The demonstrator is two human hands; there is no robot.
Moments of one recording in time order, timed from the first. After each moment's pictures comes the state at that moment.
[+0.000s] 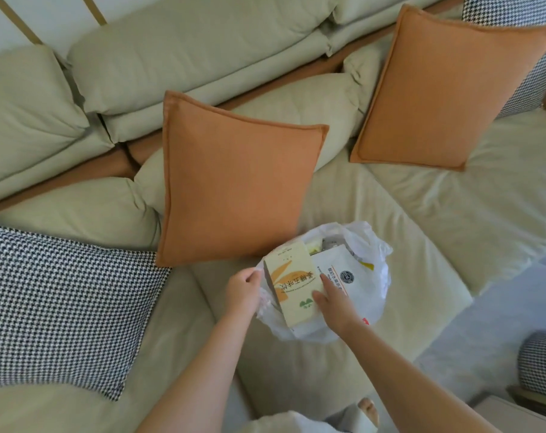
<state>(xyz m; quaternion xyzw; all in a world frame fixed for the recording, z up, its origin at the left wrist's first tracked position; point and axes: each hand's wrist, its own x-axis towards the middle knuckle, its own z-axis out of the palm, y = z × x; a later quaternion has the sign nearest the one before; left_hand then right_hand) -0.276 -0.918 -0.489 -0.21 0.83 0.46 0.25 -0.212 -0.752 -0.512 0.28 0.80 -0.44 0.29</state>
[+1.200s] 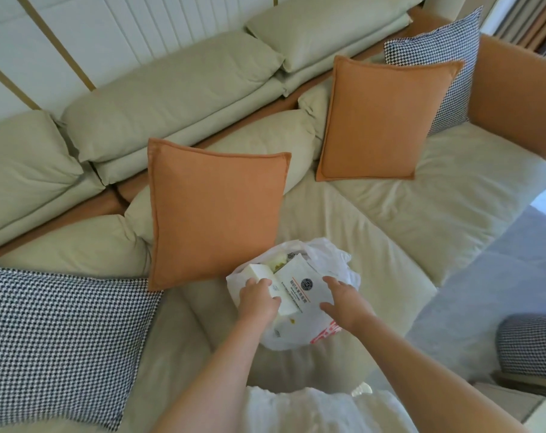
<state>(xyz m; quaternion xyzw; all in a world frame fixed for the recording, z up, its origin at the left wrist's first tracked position) -0.243 -0.866 -0.450 0.01 0.92 0.20 0.33 -0.171 -0.695 -0.442 0.19 0.90 -0.26 0.29</state>
